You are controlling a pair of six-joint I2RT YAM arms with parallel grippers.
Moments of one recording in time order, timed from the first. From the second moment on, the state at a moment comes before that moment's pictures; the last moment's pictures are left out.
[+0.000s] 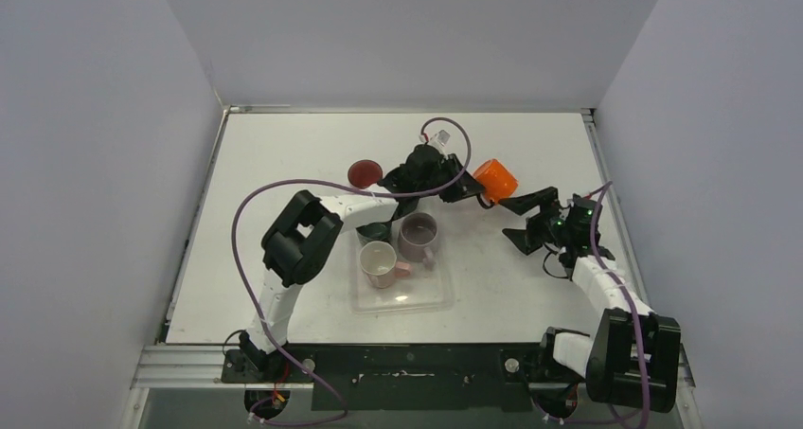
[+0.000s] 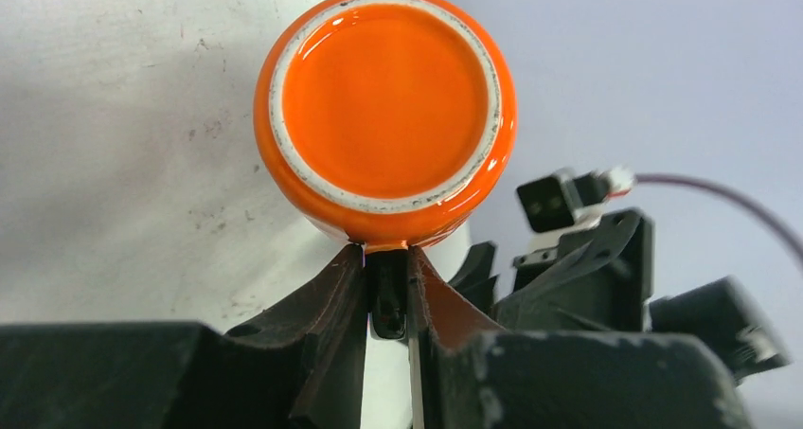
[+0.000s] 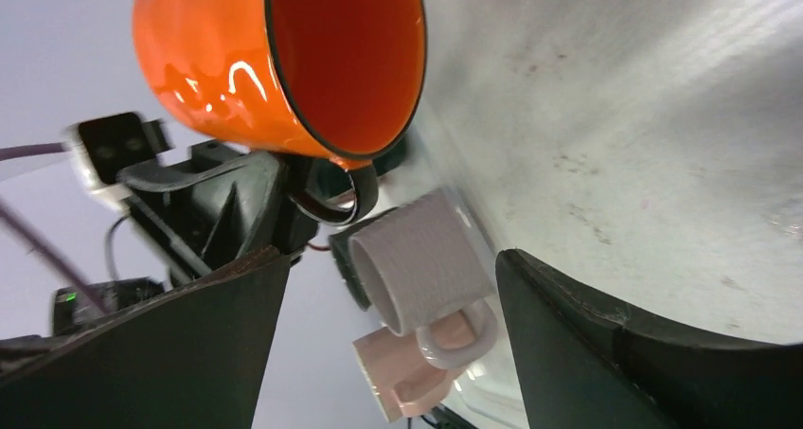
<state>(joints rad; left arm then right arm) -0.79 2.13 1.52 0.25 0.28 -1.04 -0.16 1.14 0.49 -0.01 -0.60 1.16</state>
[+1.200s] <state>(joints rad) -0.77 2.09 1.42 0.55 0.29 -1.59 -0.10 1.32 0.45 0.63 -0.66 1.51</state>
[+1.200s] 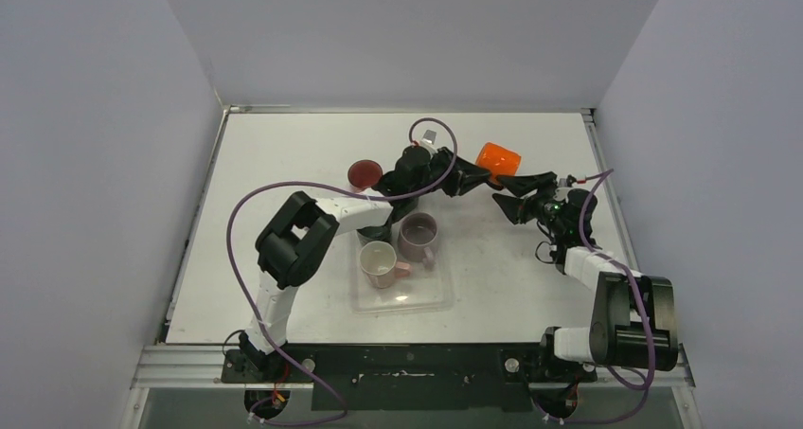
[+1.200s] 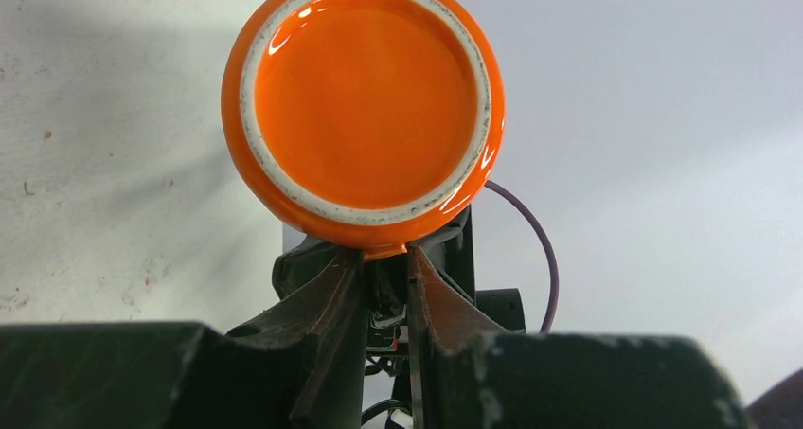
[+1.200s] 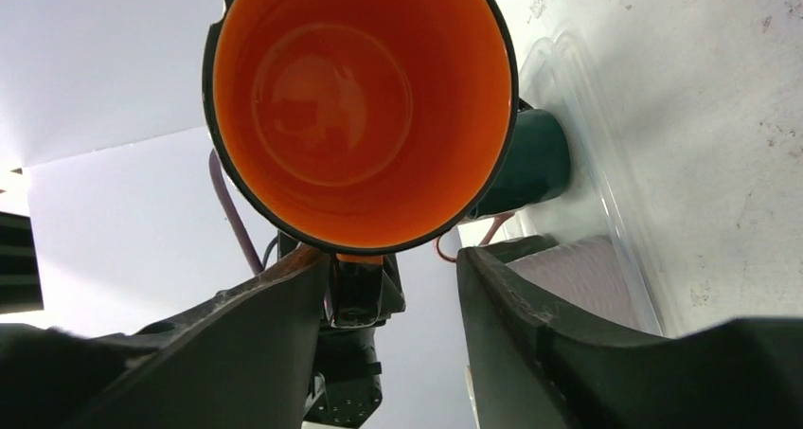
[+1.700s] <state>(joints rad) -0.79 2.06 1.39 0.56 0.29 -1.54 -0.09 1.34 0.47 0.71 -0.67 1.50</state>
